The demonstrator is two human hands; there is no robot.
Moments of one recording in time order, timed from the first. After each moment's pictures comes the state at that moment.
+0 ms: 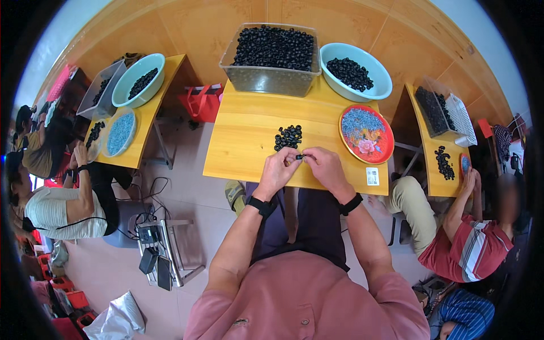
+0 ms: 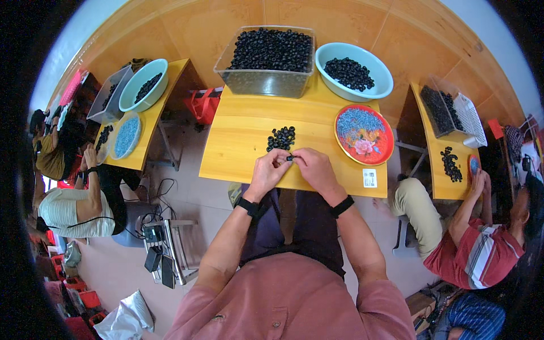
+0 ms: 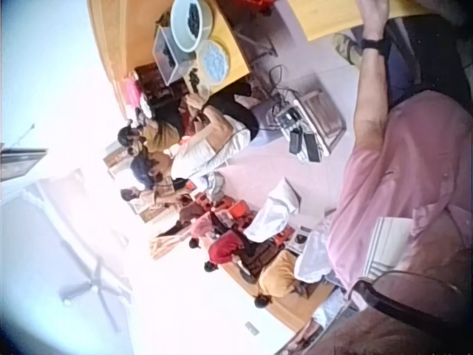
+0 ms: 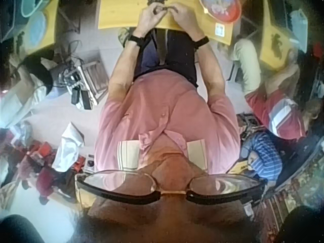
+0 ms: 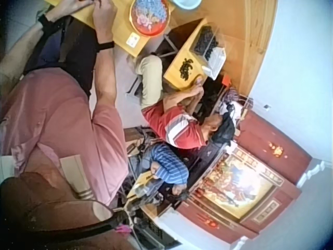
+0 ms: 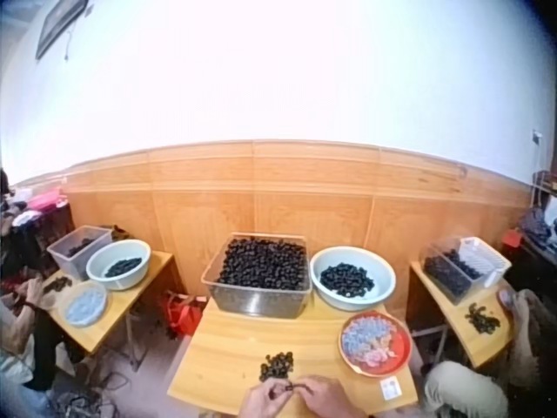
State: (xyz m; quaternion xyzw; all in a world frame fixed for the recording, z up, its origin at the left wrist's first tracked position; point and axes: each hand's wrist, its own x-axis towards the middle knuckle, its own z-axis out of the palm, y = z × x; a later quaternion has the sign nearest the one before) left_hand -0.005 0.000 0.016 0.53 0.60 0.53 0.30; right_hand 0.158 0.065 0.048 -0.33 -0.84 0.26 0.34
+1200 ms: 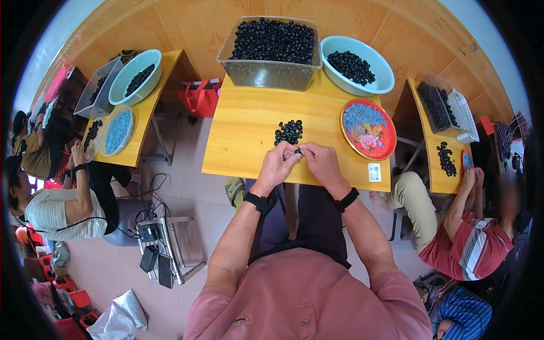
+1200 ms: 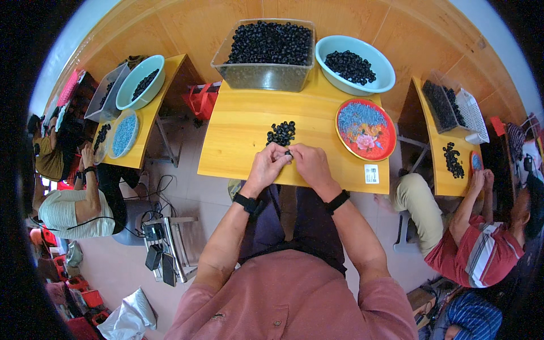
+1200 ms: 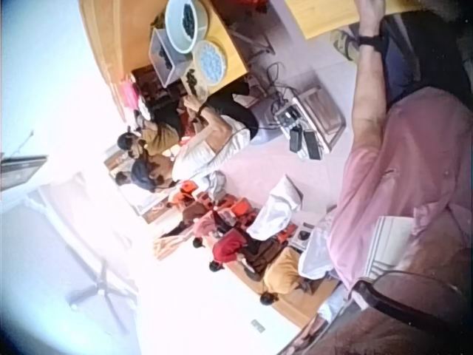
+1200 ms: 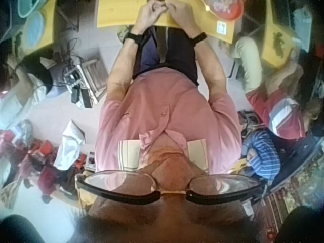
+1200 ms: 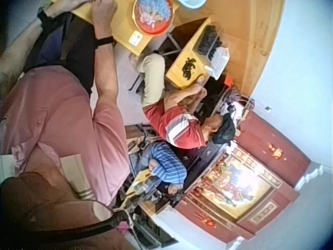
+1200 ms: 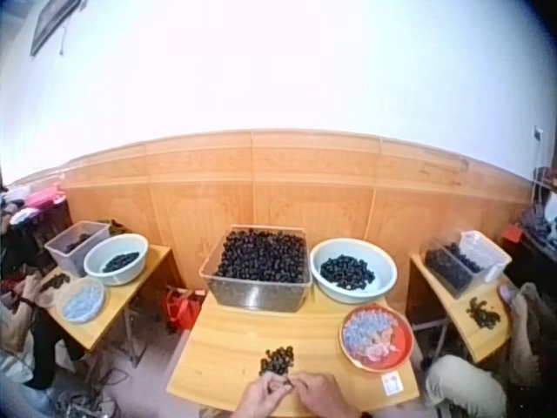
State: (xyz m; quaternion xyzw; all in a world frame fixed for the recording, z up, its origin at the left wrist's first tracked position) left_hand -0.014 0.003 0.004 0.50 0.55 0.55 0.40; right_hand 0.141 0.061 0.045 -0.38 -0.82 0.28 0.34
